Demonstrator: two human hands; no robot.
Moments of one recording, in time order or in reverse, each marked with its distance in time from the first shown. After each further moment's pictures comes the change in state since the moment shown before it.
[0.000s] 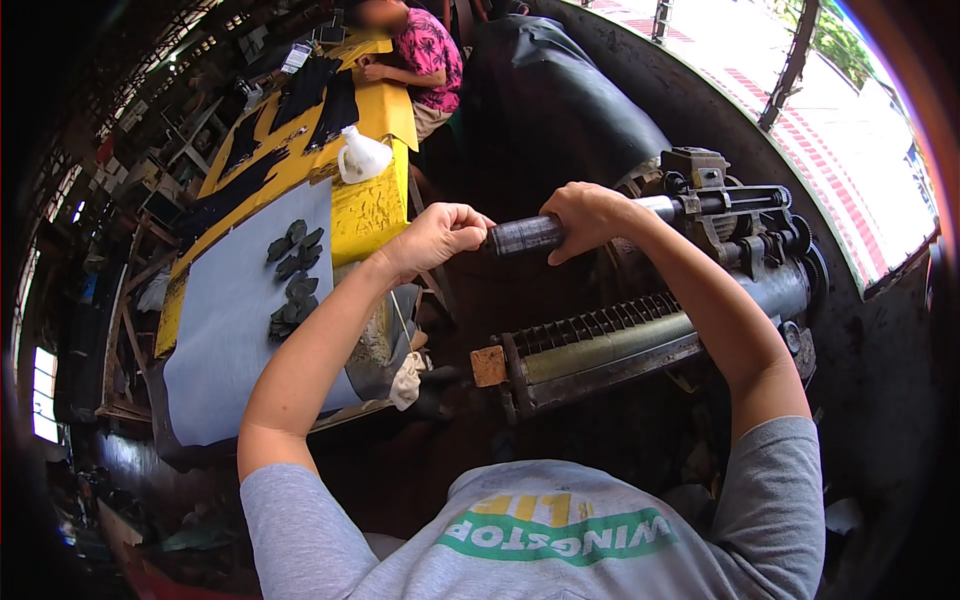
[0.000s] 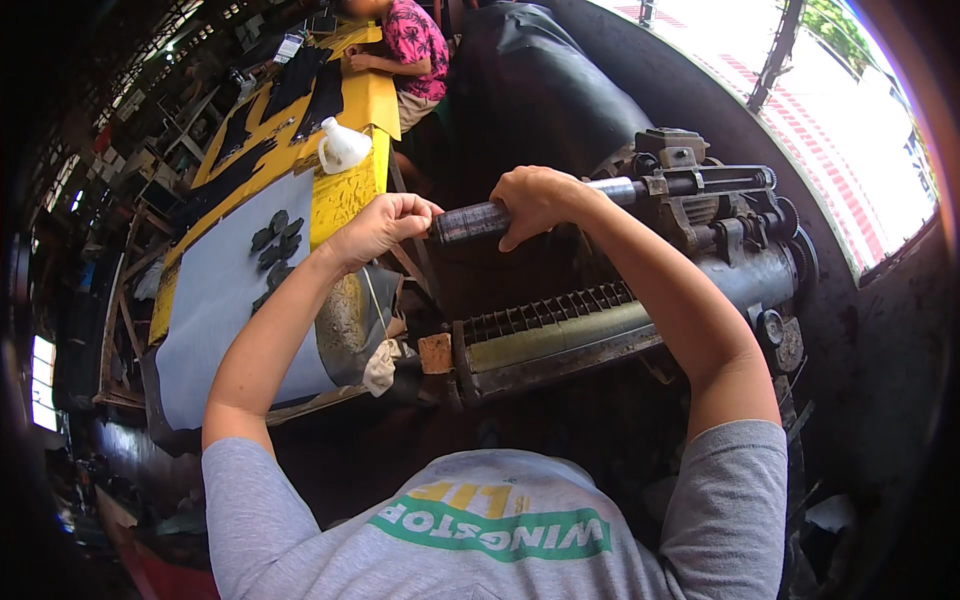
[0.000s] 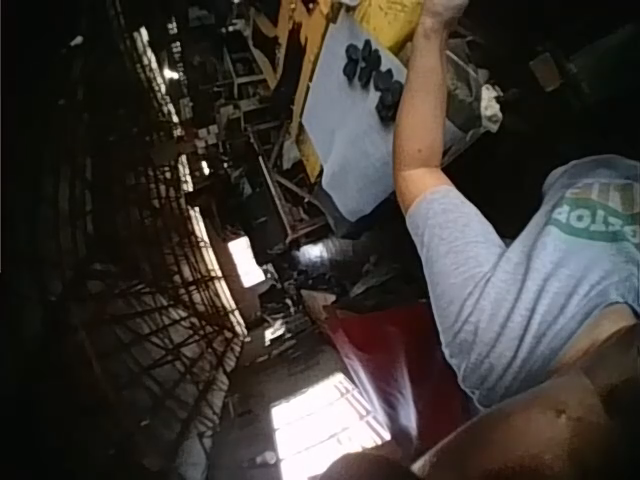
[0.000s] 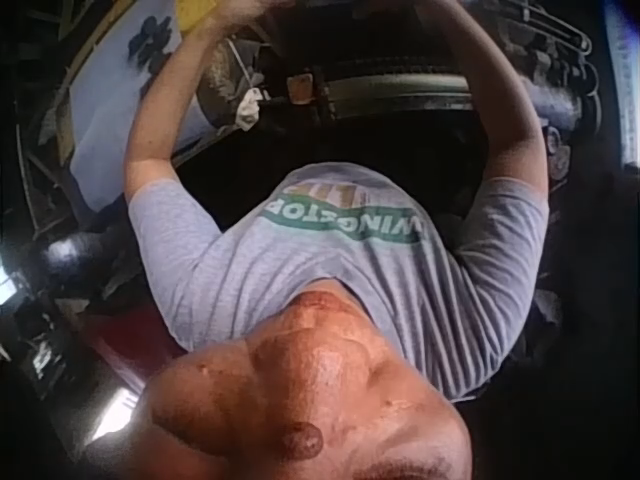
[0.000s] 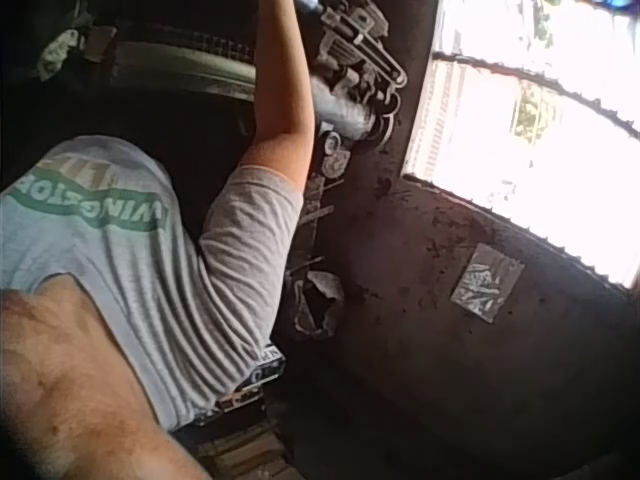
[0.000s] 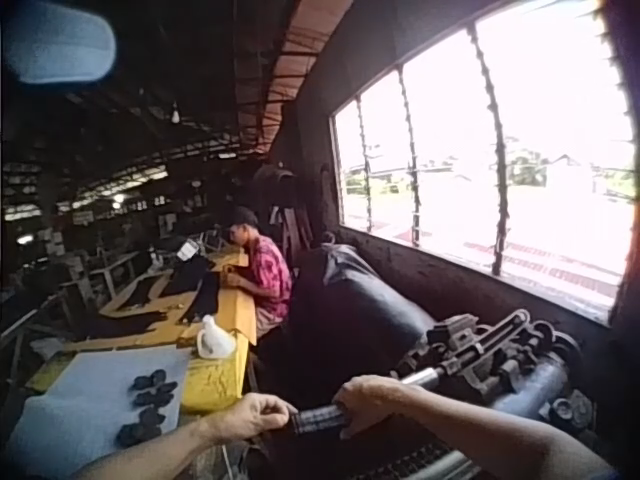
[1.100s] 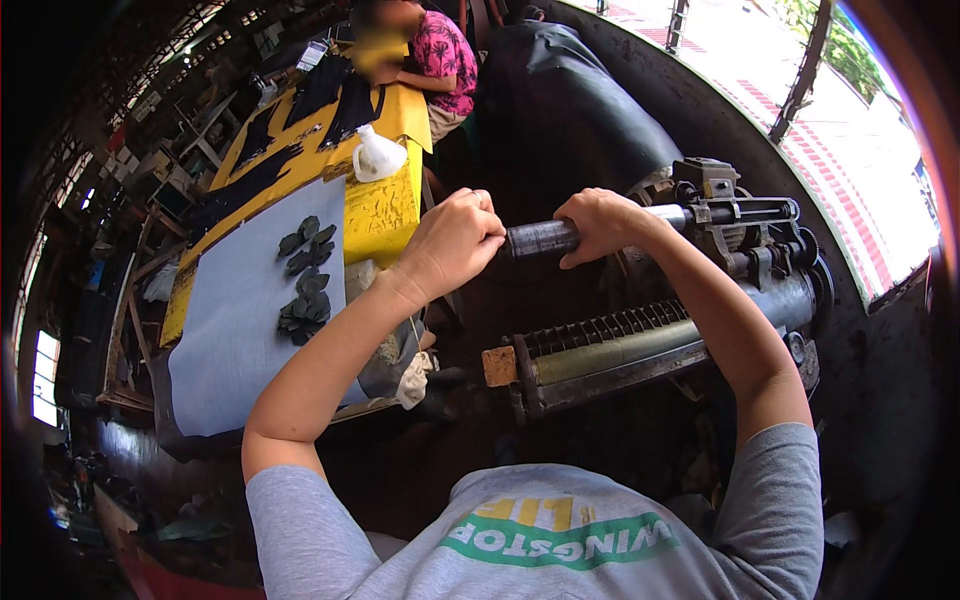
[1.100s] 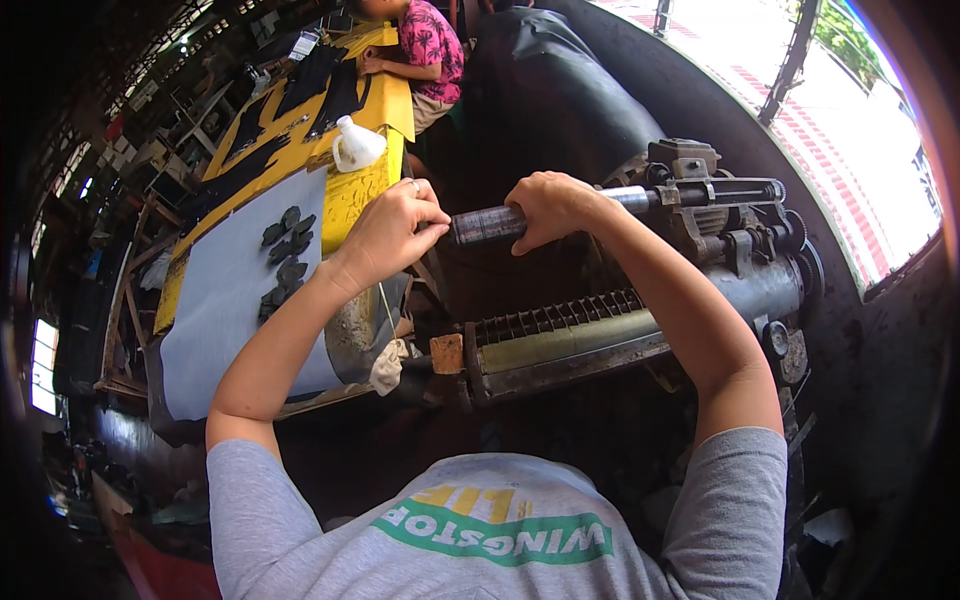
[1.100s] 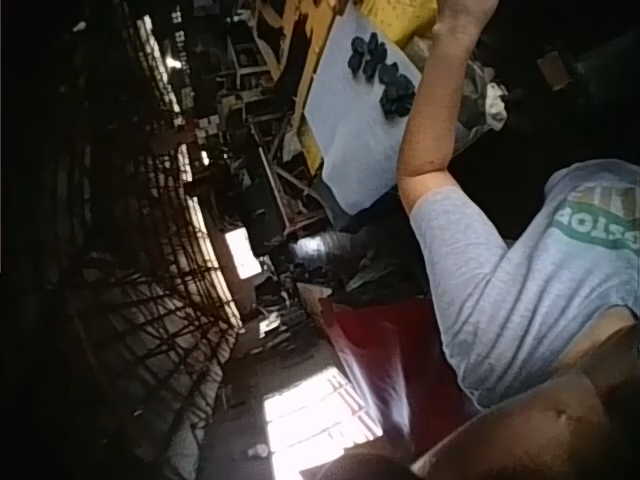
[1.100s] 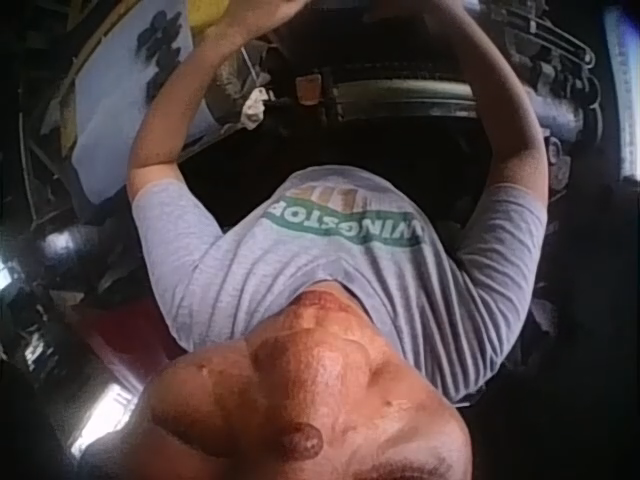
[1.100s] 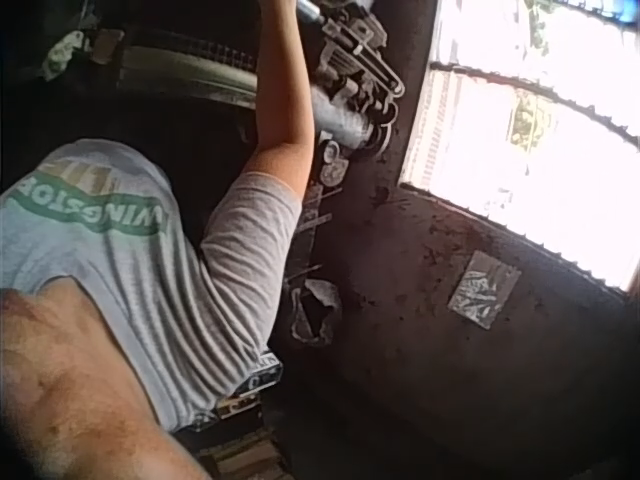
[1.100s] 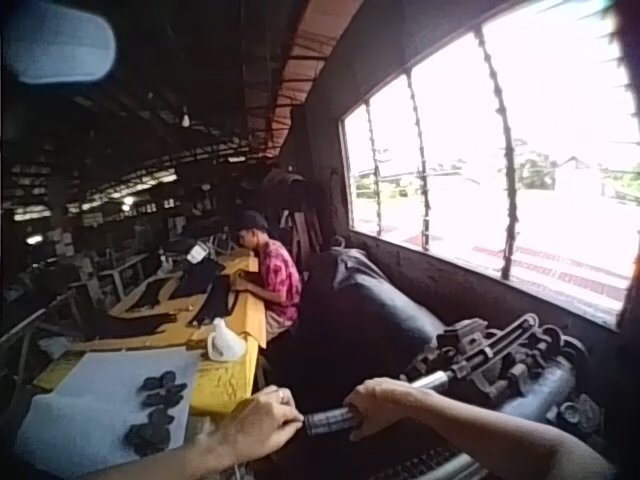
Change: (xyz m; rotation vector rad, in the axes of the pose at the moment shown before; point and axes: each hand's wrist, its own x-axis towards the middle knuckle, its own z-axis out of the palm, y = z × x) left_hand -0.019 0.037 0.026 0.925 0.356 0.483; right_hand -0.006 -0.004 -0.004 -0.103 0.079 -0.054
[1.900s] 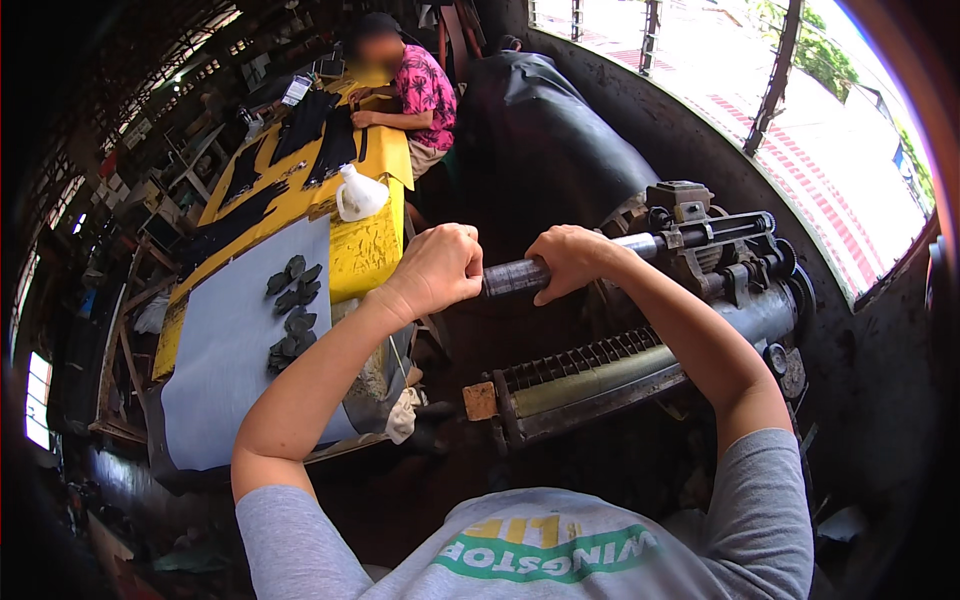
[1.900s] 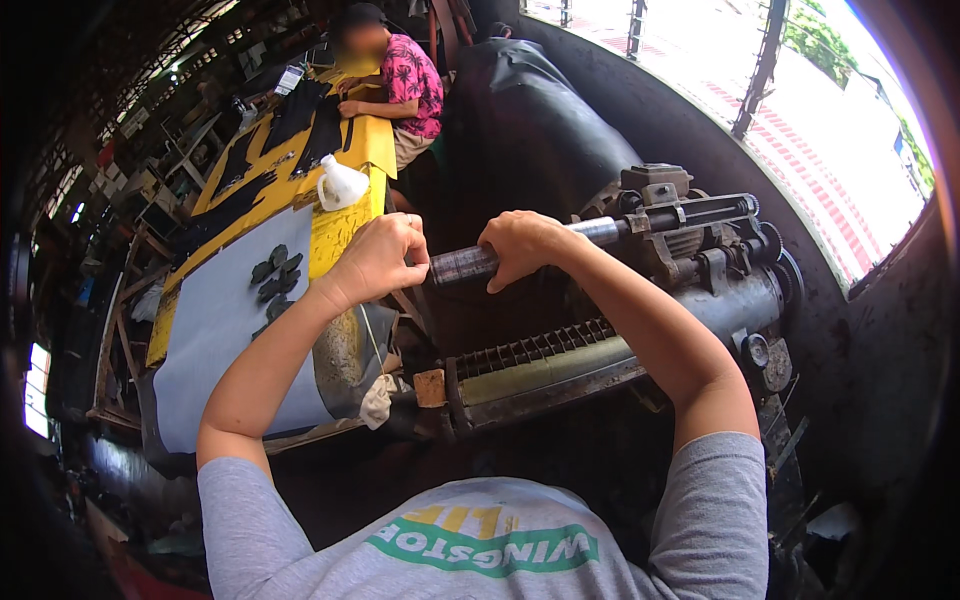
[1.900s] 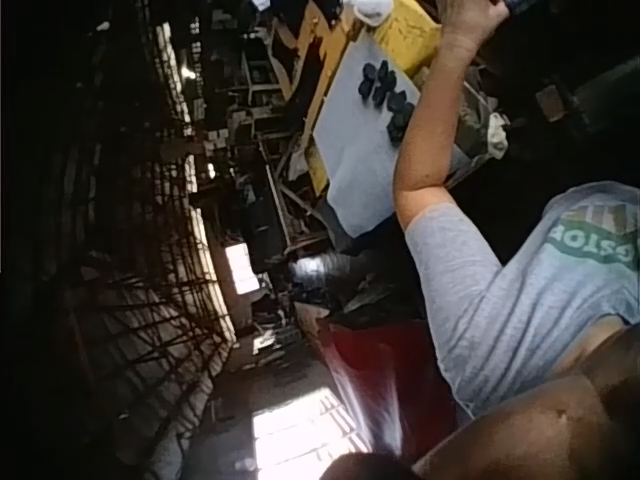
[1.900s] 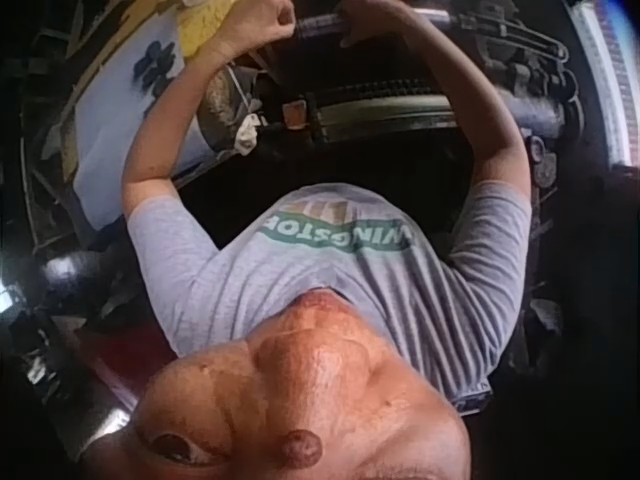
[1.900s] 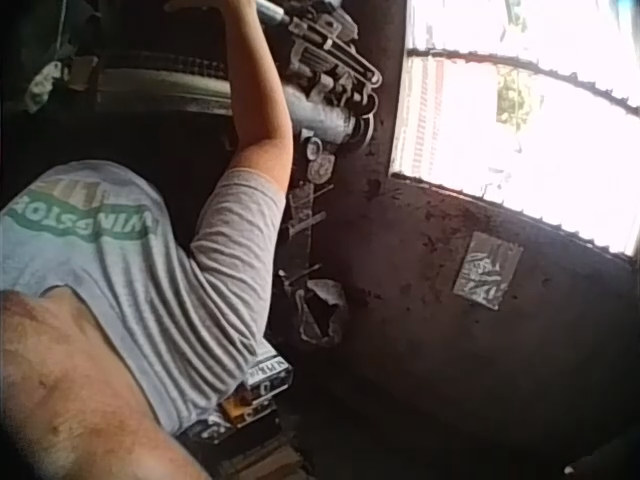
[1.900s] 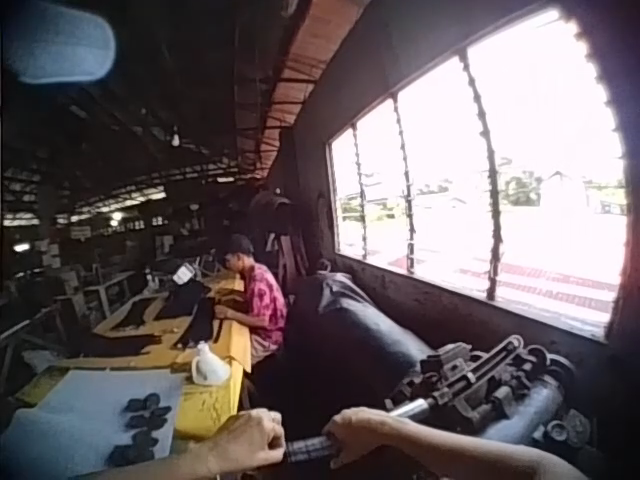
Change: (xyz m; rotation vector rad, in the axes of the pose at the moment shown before) left_hand 0.024 -0.004 -0.005 0.027 -0.163 -0.036; right_hand 0.001 -0.001 0.001 0.032 -0.036 0.017
